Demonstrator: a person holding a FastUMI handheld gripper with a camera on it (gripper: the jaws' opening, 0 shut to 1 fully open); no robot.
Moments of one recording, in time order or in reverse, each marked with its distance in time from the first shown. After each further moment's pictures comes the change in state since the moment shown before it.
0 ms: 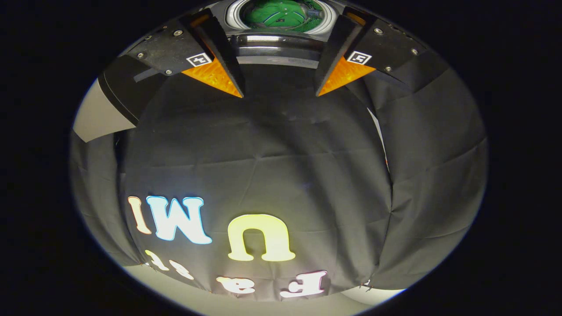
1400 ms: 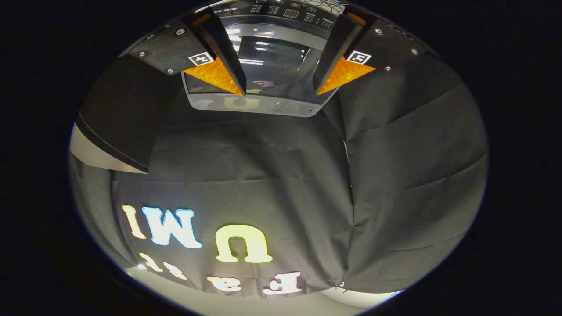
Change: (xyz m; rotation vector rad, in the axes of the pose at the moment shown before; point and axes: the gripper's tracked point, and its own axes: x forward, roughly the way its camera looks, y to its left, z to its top) arm -0.111 0.025 -0.110 -0.046 0.029 0.148
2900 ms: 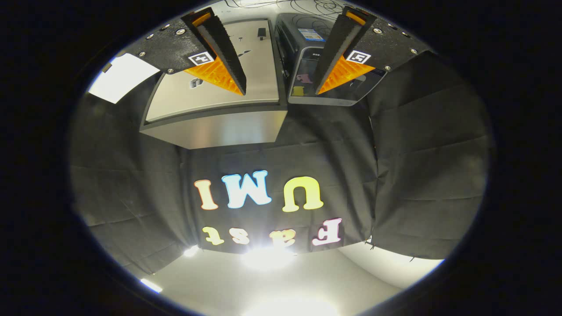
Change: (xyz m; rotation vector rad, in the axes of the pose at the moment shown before) arm -0.341 -0.220 -0.002 0.076 -0.271 -0.206
